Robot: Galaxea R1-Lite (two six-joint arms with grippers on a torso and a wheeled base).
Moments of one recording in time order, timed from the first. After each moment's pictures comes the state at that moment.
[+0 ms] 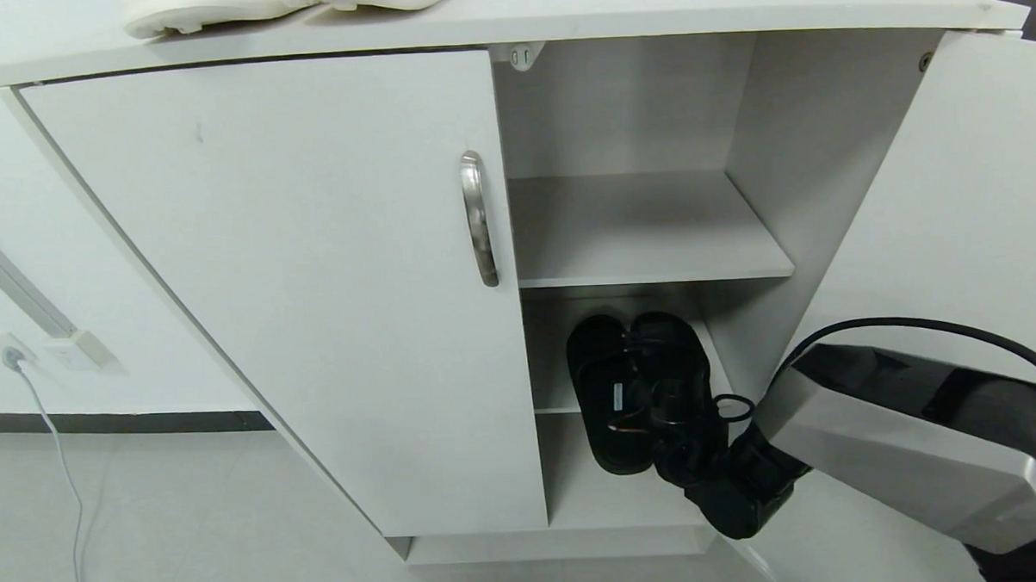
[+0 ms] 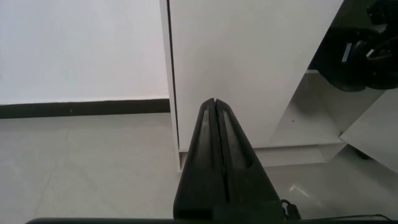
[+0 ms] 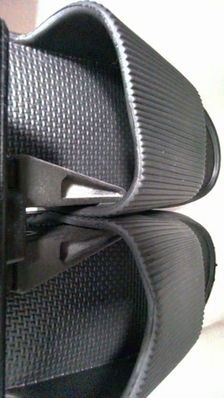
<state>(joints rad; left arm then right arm) 0.00 0.00 0.00 0.00 -0.04 -0.01 0.64 2.44 -1.19 -1.16 -0.60 0.07</state>
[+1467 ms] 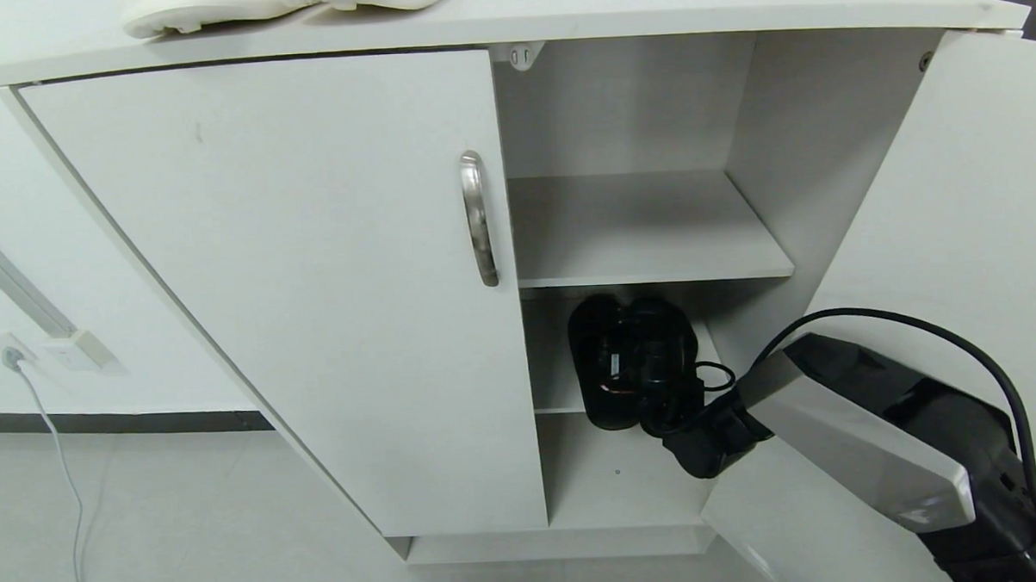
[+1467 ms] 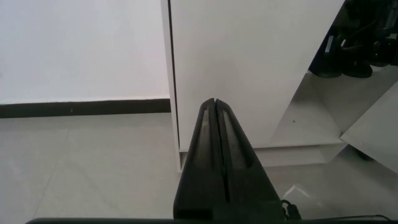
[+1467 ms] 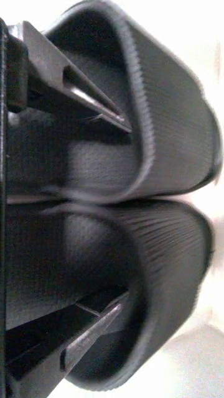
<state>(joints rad) 0.00 0.00 0.00 0.00 -0.04 -0.01 0.57 2.56 -1.53 -0.92 -0.61 0.07</state>
